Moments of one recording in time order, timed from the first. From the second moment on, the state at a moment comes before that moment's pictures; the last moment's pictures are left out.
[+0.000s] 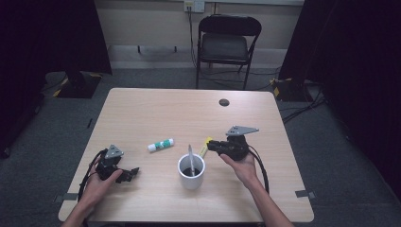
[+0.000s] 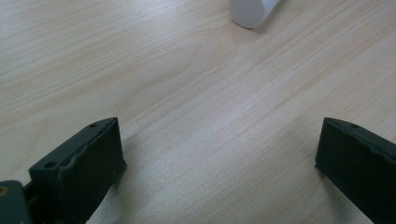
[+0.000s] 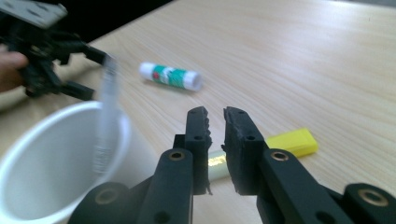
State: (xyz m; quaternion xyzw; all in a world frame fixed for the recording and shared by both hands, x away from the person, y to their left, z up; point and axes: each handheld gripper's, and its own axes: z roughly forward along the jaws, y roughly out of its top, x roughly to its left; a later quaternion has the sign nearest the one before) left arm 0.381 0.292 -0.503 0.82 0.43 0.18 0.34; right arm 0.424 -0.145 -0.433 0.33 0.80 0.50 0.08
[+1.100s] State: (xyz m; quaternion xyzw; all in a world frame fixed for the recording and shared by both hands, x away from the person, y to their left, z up) left arm 0.381 0.292 -0.503 0.82 0.43 0.18 0.34; right arm 0.462 -0.108 -0.487 0.33 0.84 0.43 0.08
